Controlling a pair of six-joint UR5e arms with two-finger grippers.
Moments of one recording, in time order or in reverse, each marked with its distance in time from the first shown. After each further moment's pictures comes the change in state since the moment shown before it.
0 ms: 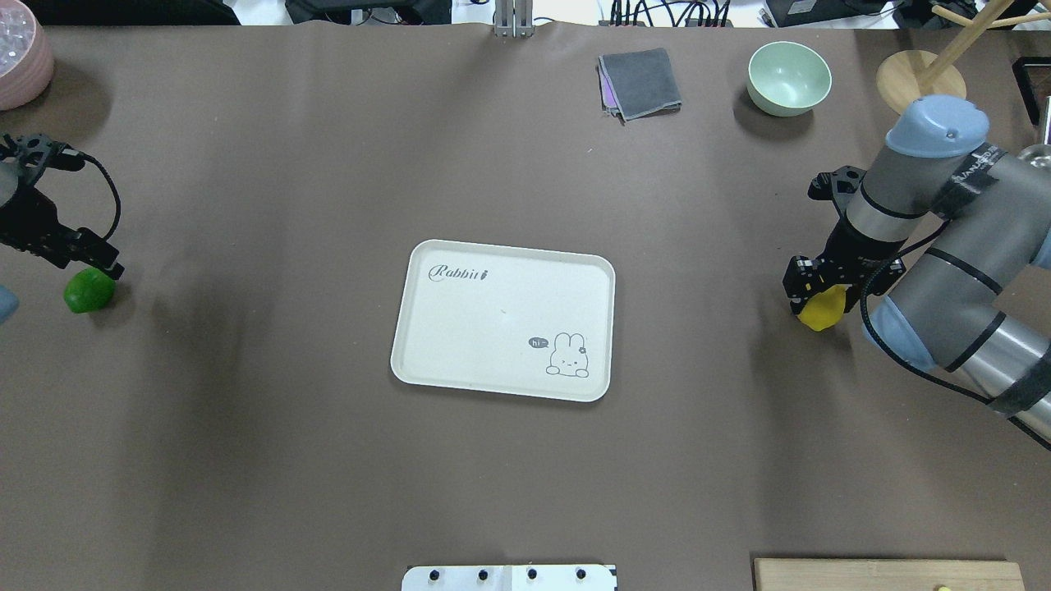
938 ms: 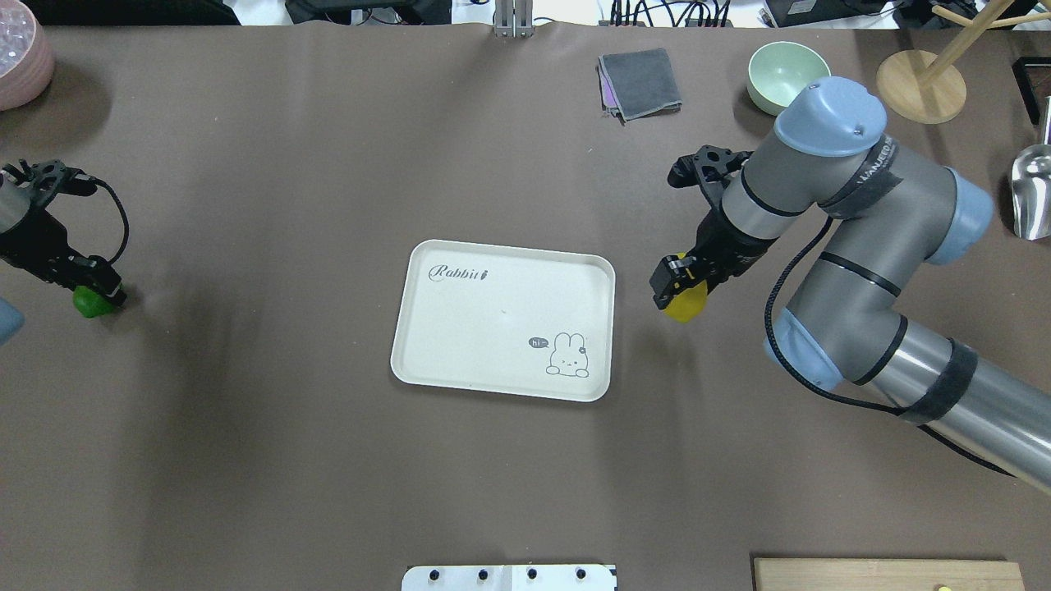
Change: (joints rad) left arm 0.026 0.005 0.013 0.008 -0.105 0.008; right arm -0.172 0.228 0.007 0.226 -0.011 -0.024
